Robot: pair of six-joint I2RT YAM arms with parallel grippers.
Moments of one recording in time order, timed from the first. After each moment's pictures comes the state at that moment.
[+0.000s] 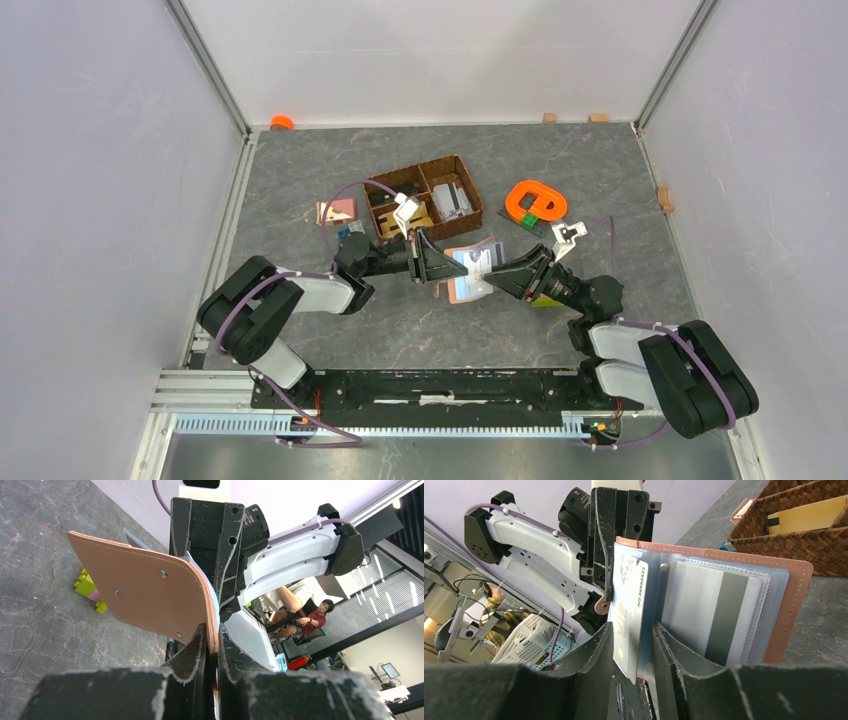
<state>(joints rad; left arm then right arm) -0.68 1.58 0.52 1.33 0.82 -1.06 0.32 1.19 0.06 1.46 -0.80 1.03</state>
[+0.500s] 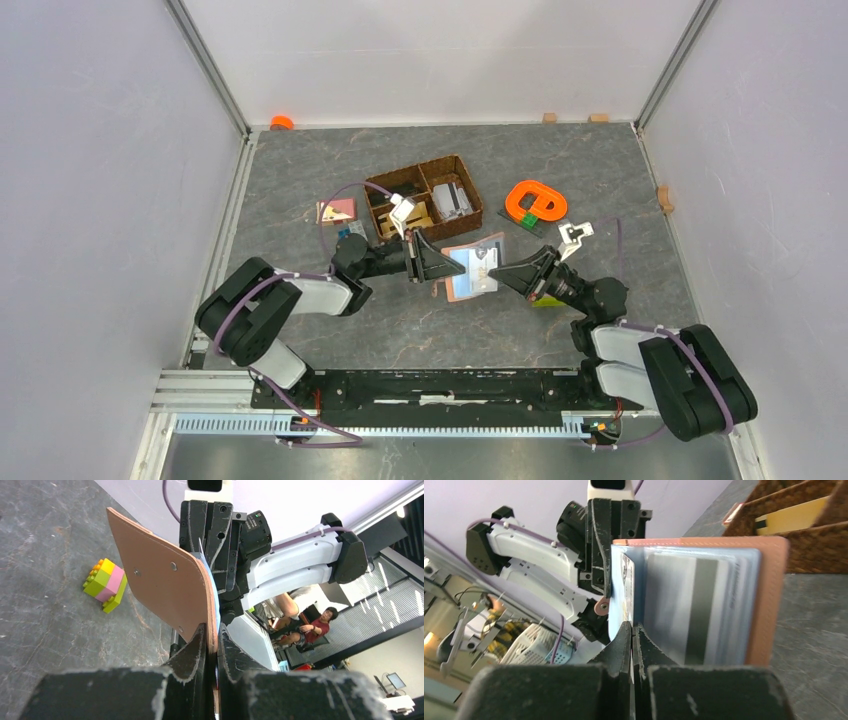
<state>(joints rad) -0.67 1.57 0.50 1.34 0.81 -1.06 0.29 1.18 0.05 1.47 -0.81 1.08</state>
